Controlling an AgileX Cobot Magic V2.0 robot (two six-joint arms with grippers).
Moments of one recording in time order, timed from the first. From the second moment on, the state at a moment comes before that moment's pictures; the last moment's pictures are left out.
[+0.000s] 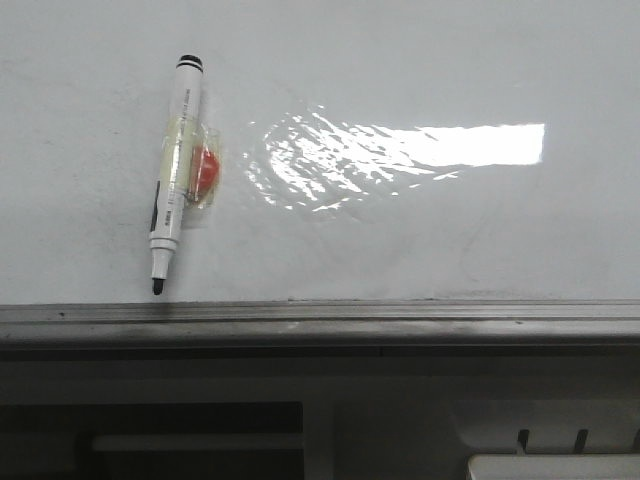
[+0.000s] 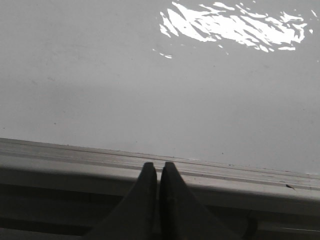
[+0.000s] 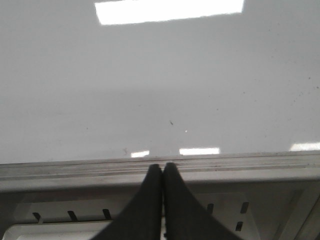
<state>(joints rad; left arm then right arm) -0.05 -0.01 0.00 -0.02 0.36 -0.17 -0.07 -0.01 0.00 -0.06 0.36 0.08</state>
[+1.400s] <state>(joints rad) -0.05 -0.01 0.00 0.08 0.11 -0.17 -0.07 -0.01 0.01 -0.04 0.34 0.08</state>
